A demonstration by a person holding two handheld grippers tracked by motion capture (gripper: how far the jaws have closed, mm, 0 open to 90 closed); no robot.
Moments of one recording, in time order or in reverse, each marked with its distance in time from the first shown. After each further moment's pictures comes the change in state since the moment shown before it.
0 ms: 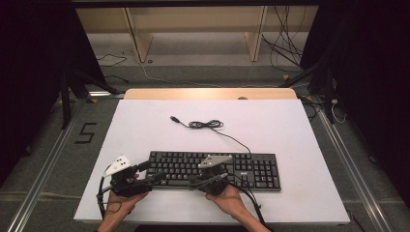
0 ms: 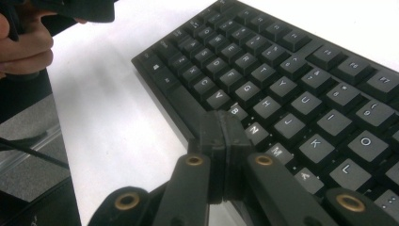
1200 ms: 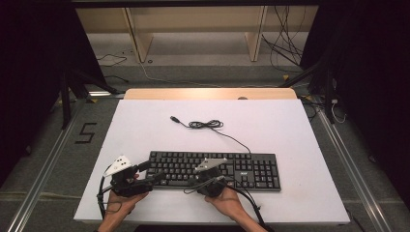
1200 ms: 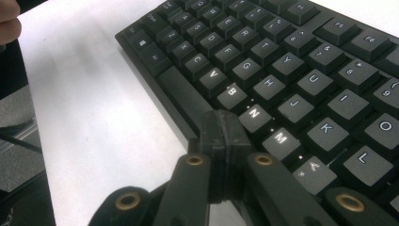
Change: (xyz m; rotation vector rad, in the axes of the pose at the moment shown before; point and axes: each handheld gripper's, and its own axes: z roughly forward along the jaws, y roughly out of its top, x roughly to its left) left arm 0.000 -0.001 0.001 0.002 0.006 -0.004; right arm 0.000 -0.008 0.014 0.050 -0.032 -0.017
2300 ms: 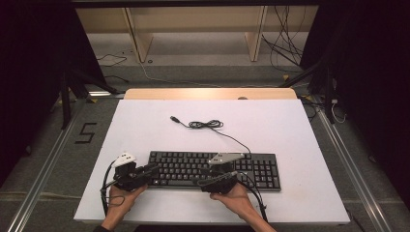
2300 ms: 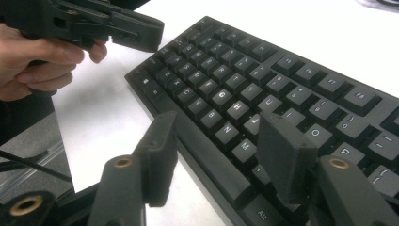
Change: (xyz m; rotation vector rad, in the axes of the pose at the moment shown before) left arm 0.018 -0.001 0.017 0.141 0.113 -0.060; right arm -0.013 0.004 -0.036 -0.112 0.020 0.066
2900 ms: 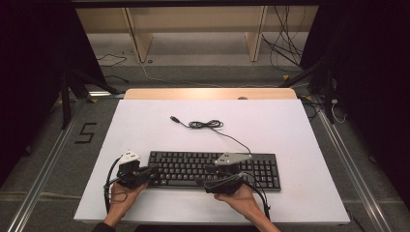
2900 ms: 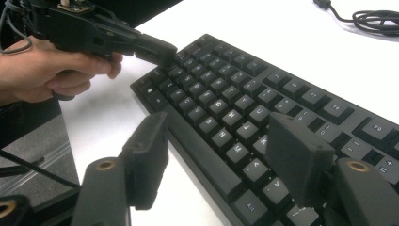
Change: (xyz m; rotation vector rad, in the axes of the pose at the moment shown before) left arm 0.002 0.002 0.011 0.059 0.017 0.038; right arm 0.000 -0.001 -0.018 -0.056 -0.003 -0.024
